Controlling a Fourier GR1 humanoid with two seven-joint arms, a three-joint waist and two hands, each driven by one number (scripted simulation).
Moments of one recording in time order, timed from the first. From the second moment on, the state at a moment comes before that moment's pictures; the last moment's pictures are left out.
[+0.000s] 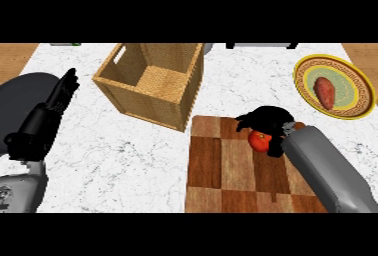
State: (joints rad) left arm -0.20 0.31 0.06 -1.57 -0.11 -0.07 0.01; right arm -0.61 -0.33 0.42 -0.99 1.11 0.63 -0.29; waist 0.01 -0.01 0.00
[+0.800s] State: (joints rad) left arm -0.20 0.30 0.10 -1.55 -0.12 -0.09 -0.01; right arm -0.58 -0.29 0.25 -0.89 1.18 0.38 -0.17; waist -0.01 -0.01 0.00
